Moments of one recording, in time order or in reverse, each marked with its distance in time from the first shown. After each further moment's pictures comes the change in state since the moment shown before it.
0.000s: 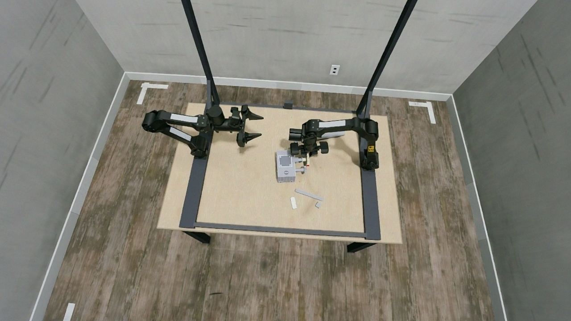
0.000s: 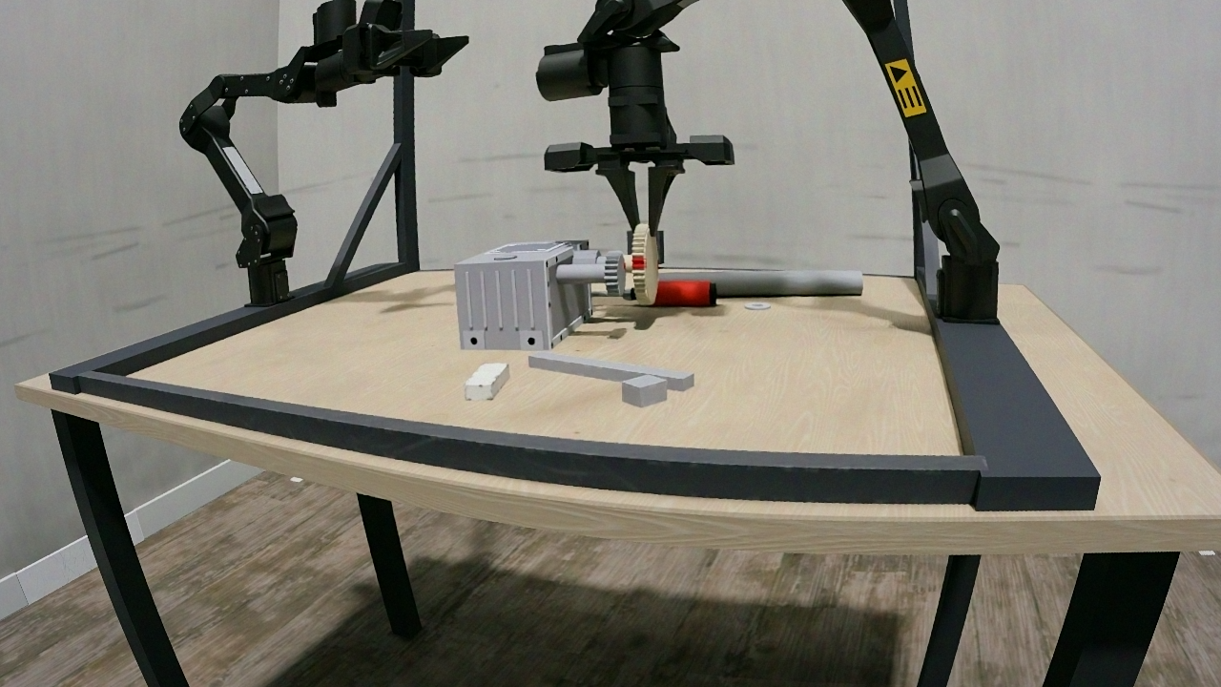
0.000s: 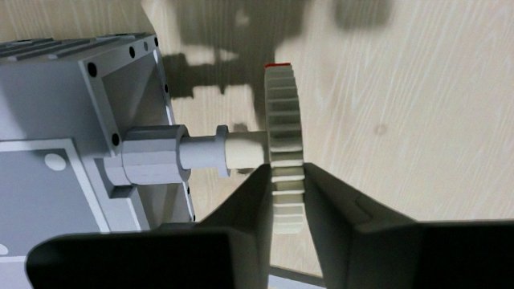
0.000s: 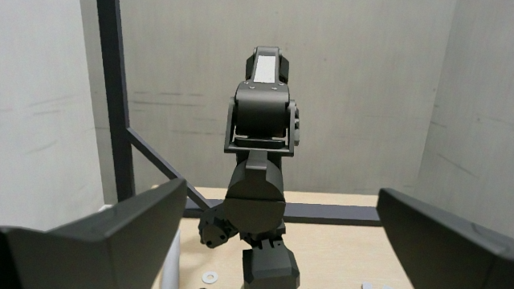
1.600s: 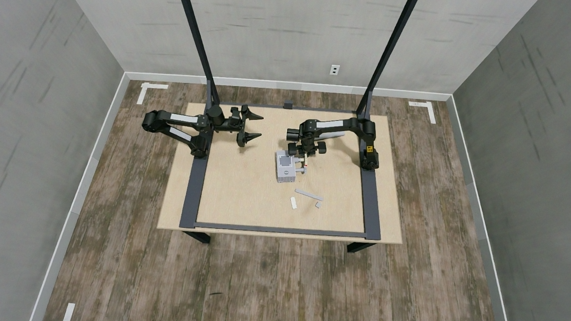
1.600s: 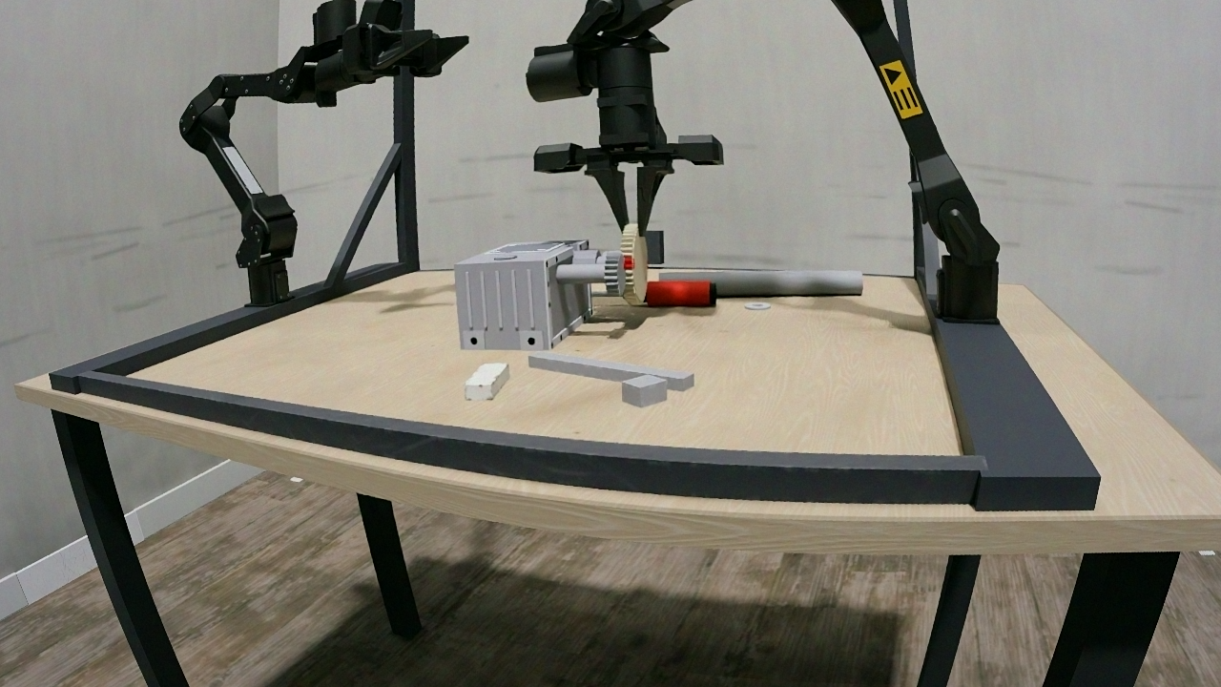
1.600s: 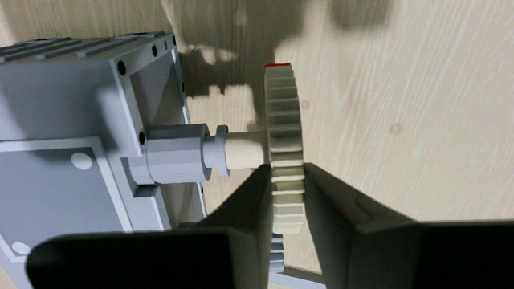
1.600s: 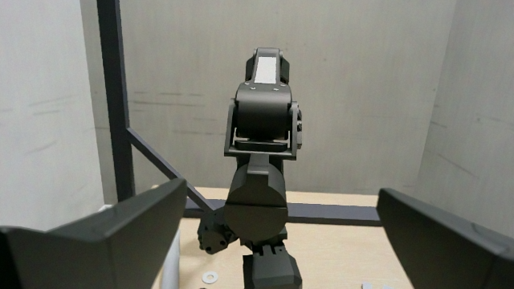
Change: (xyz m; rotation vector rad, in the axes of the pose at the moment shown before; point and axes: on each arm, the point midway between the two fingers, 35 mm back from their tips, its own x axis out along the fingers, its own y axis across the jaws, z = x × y) left arm 0.000 0.011 0.000 0.000 0.000 -0.001; right arm 0.000 0.000 0.000 0.000 0.000 0.000
